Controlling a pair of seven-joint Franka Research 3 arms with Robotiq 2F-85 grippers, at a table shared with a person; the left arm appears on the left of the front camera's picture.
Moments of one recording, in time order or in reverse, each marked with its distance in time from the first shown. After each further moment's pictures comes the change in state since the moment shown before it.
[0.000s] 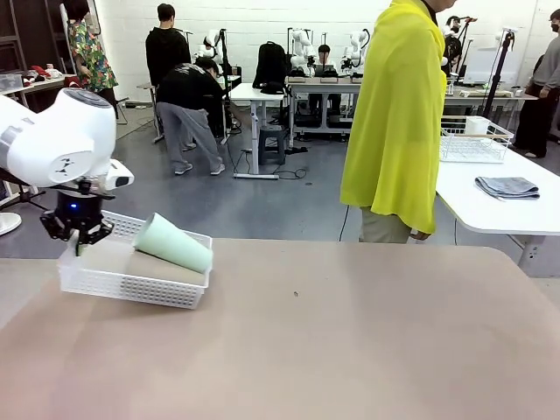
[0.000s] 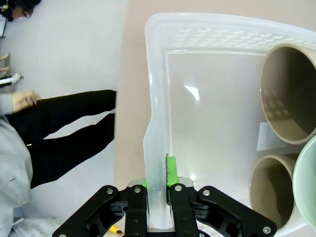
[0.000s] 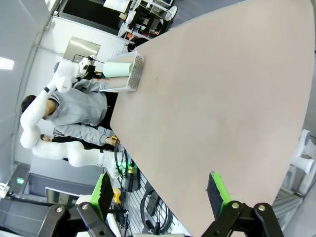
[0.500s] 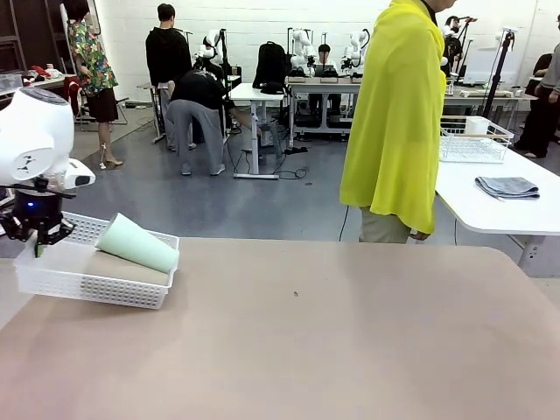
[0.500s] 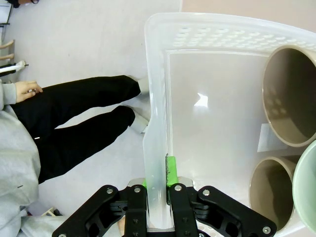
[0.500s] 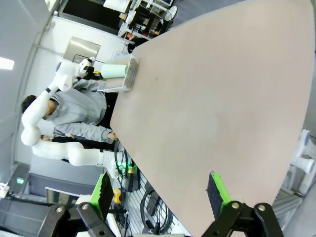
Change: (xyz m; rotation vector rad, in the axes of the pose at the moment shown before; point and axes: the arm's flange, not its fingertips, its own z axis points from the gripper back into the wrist) left arm 0.008 0.077 -0.029 0.020 0.046 0.027; right arm 0.000 0.000 0.000 0.000 0.000 0.000
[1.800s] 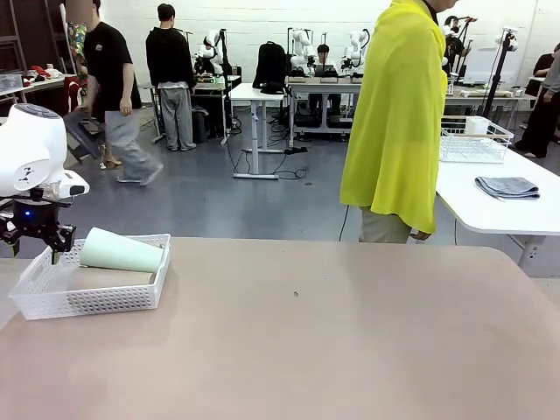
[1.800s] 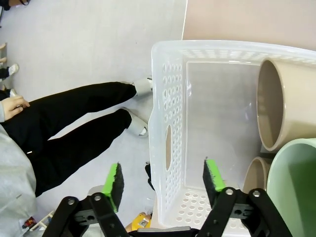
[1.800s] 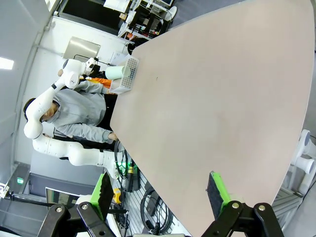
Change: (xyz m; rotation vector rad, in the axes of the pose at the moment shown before) left arm 0.026 0.006 -0.042 -0.031 0.025 -0.029; right arm 0.000 0.000 0.000 0.000 0.000 0.000
